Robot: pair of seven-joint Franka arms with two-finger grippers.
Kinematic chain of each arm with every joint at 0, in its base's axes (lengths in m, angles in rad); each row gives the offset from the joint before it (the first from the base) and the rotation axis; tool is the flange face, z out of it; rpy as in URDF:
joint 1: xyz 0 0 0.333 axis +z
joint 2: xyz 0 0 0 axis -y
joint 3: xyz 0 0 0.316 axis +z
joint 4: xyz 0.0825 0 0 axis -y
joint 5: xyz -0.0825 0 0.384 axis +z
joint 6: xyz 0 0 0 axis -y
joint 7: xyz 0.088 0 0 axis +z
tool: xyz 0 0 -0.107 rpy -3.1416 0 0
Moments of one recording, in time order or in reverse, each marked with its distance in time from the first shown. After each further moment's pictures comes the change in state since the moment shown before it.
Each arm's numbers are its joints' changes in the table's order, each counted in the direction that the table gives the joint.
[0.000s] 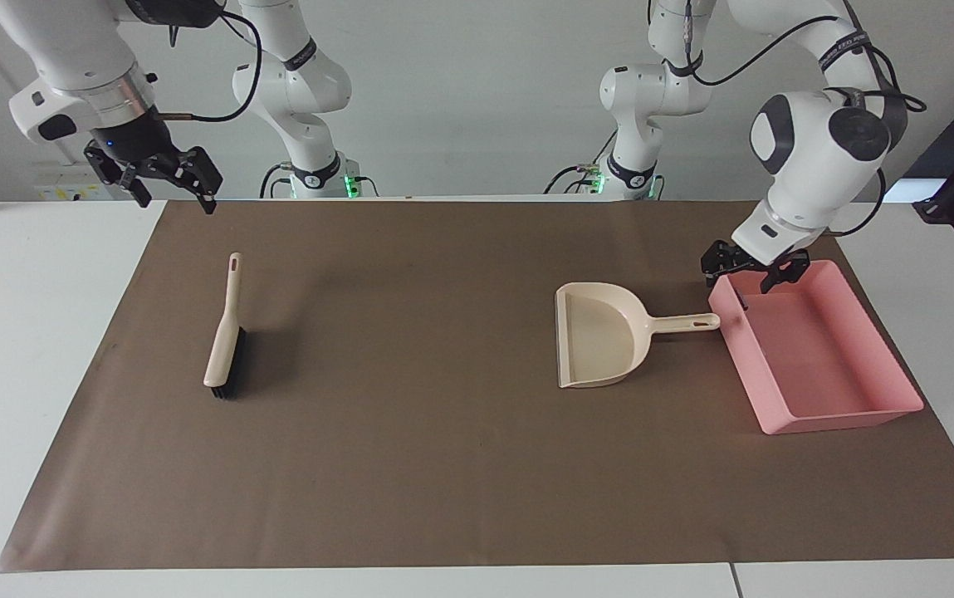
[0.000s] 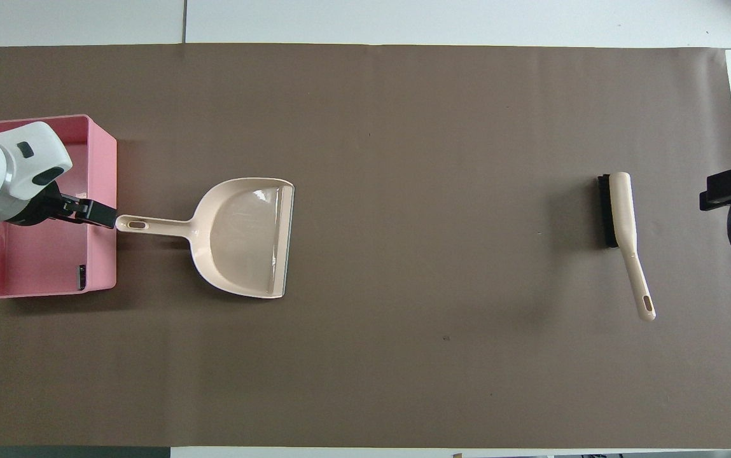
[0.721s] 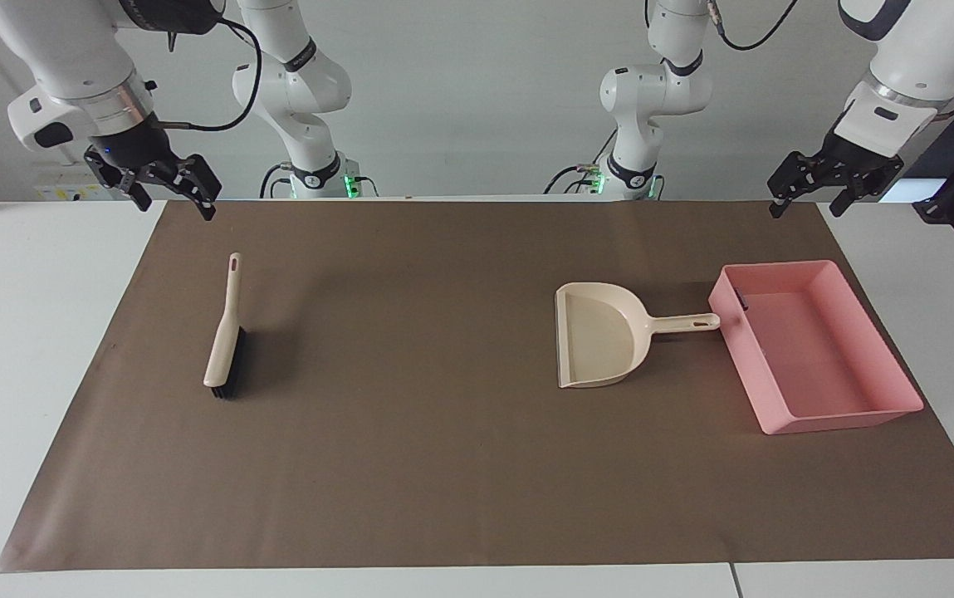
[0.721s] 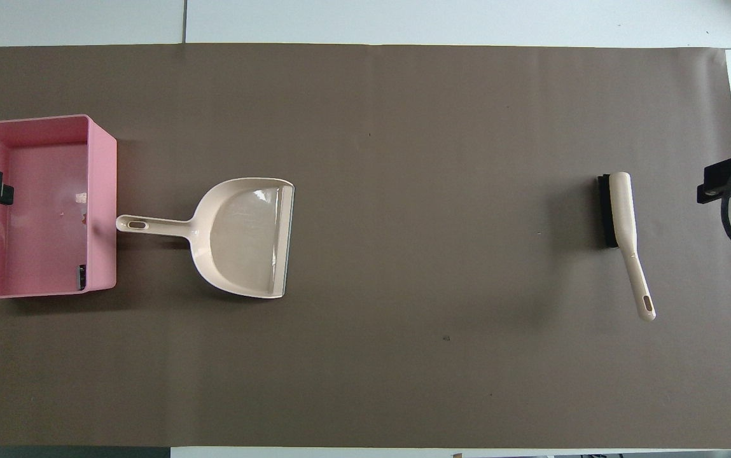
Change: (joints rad) left arm 0.030 0.004 -0.001 0.353 -0.009 -0.349 0.091; right arm 0.000 -0.033 0.000 0.034 0.000 -0.016 -0.052
